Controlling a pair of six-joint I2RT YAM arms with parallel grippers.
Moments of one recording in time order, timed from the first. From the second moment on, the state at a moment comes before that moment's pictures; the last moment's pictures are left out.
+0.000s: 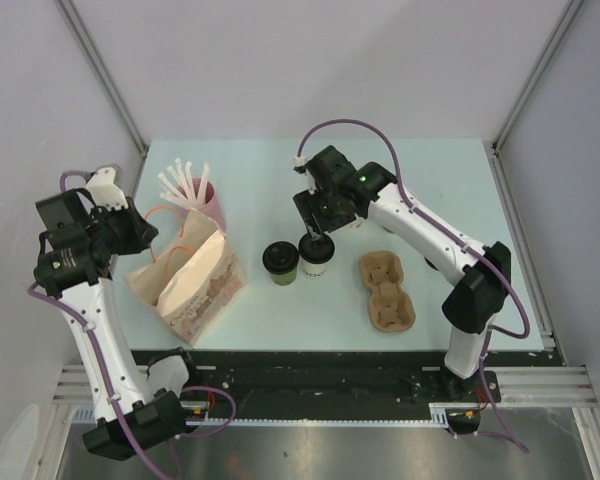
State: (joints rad) left arm 0.44 0.97 1.34 -1.06 0.52 0.12; right arm 0.77 1.81 1.86 -1.04 0.03 0.23
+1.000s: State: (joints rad) left arm 0.45 1.00 1.47 -1.28 0.32 0.41; right arm 0.67 2.03 1.91 -1.03 -0.15 -0.10
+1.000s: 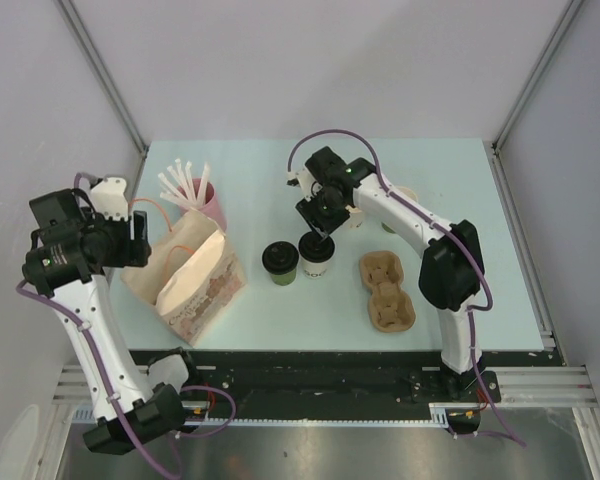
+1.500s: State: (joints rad) left arm 0.48 1.02 1.32 -1.33 0.33 0.63; right arm 0.68 2.03 1.91 -1.01 -0.16 -0.15
